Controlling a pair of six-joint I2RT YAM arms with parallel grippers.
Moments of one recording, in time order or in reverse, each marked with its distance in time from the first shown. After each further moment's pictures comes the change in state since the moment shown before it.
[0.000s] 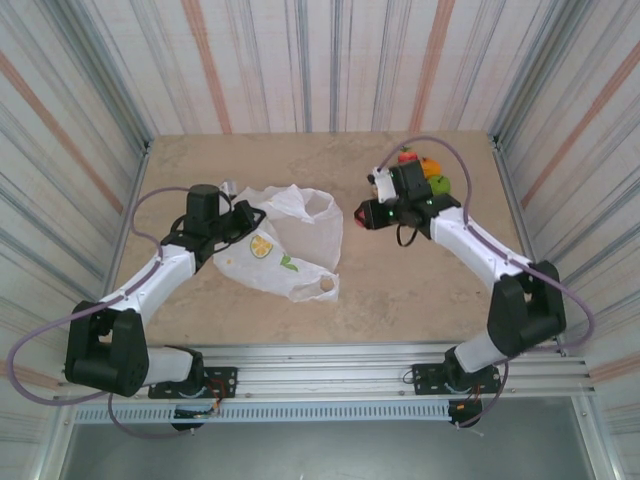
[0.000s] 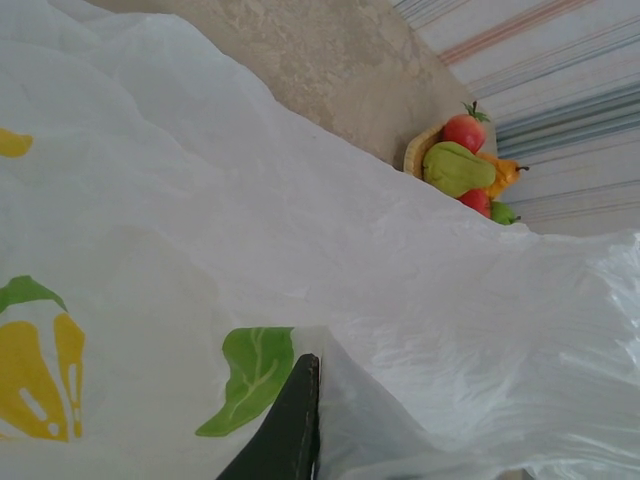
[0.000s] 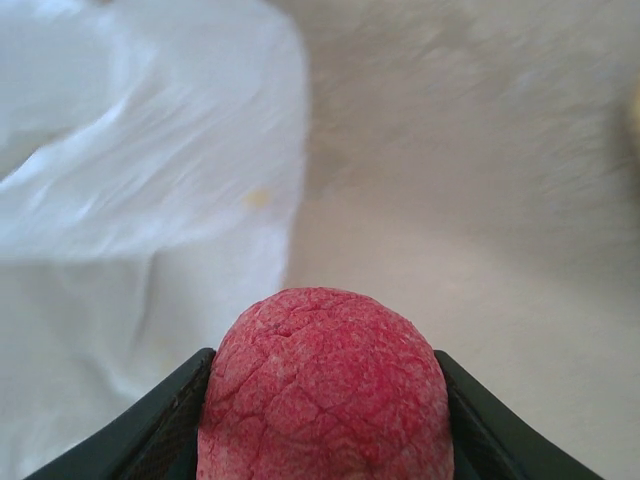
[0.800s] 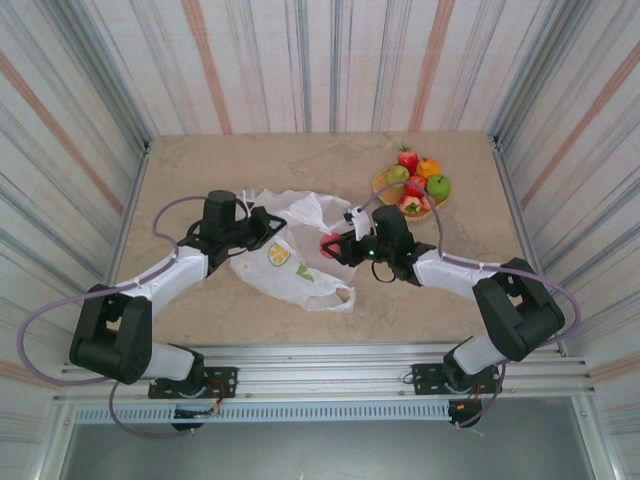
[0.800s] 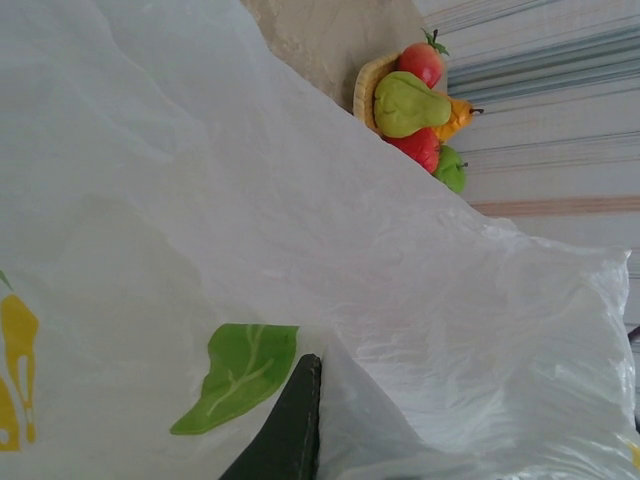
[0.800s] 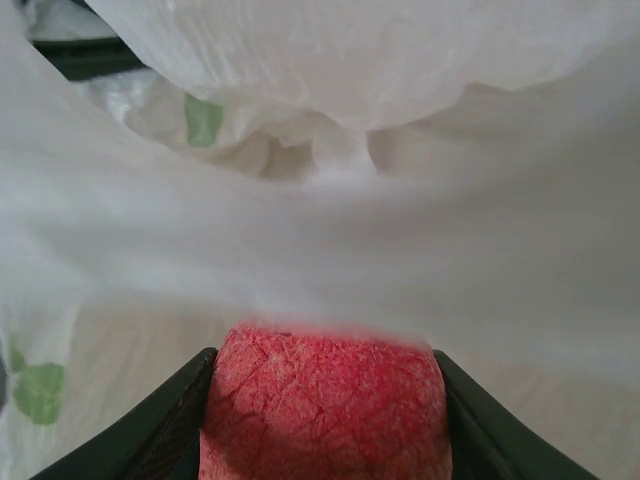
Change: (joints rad) left arm -0.080 0.082 -0.048 0.167 0.109 -0.177; right arm 0.157 0.078 -0.402 0.780 -0.104 0.118
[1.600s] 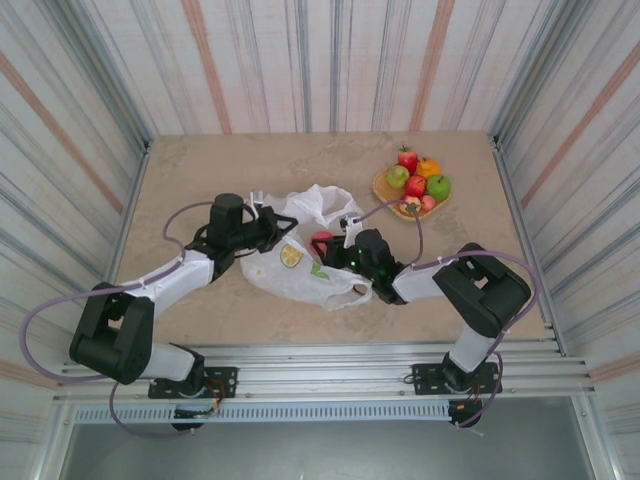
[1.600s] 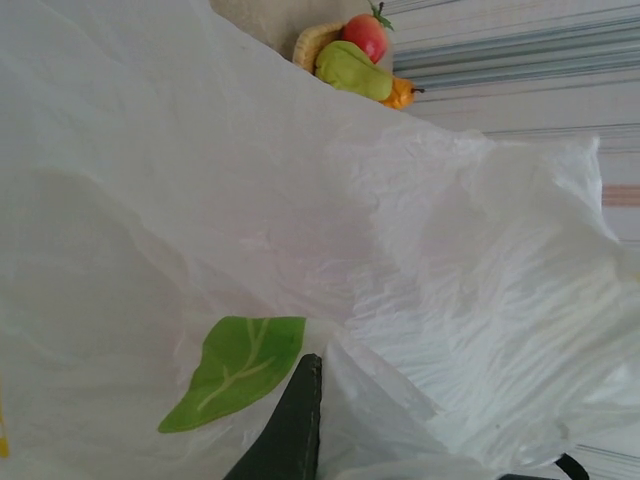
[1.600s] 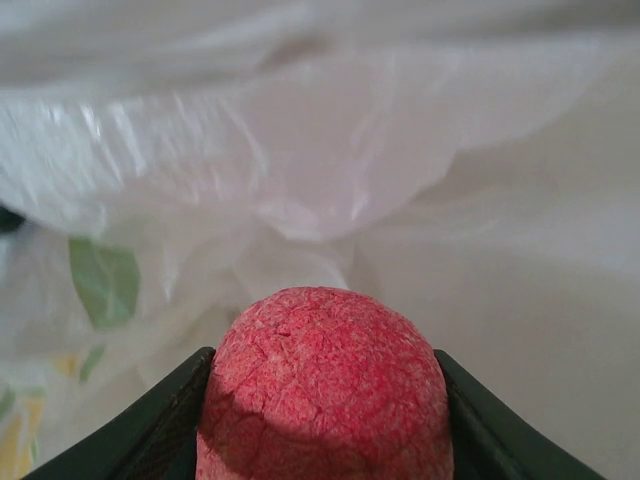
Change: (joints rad) left arm -0.079 -0.002 -0.047 0.164 0.018 -0.188; right arm 0.166 0.199 -0.026 0.456 0.416 0.288
